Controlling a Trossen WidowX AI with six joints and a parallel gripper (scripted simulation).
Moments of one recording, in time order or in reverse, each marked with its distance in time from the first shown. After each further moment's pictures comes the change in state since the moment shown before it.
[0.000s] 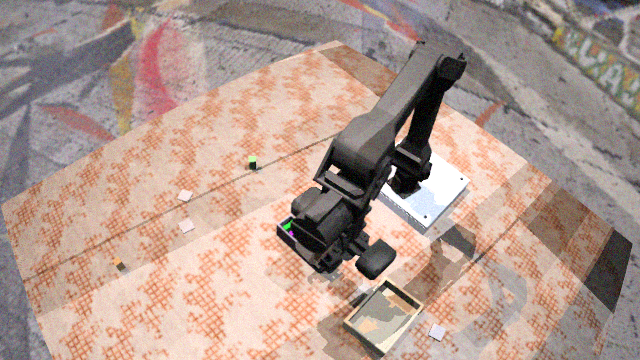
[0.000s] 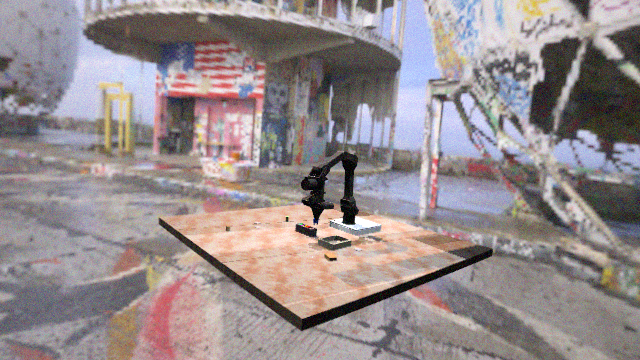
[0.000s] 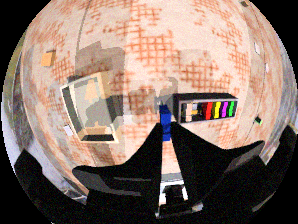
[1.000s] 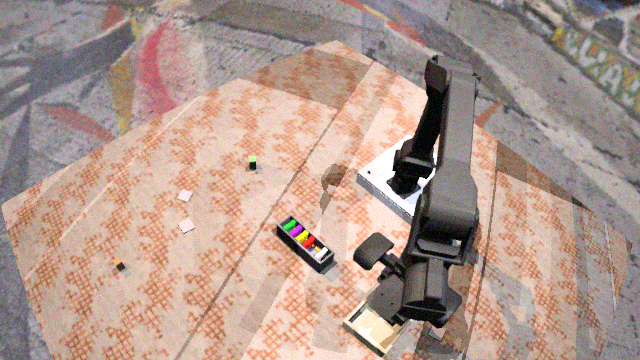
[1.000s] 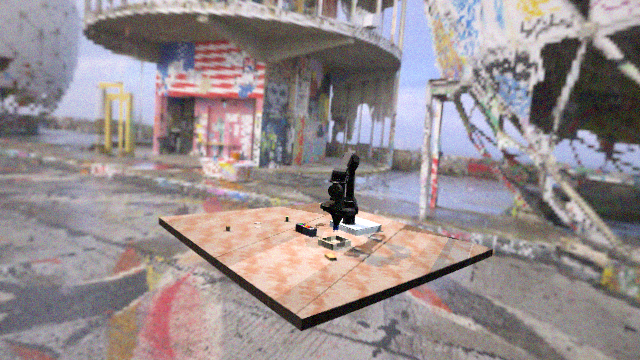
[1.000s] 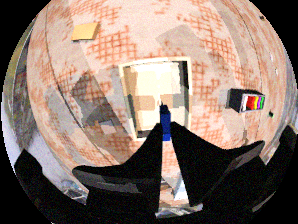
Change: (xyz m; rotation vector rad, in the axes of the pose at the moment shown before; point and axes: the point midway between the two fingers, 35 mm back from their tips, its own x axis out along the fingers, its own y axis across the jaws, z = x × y) arm 0.002 0.133 -0.011 -0.001 0.003 0.015
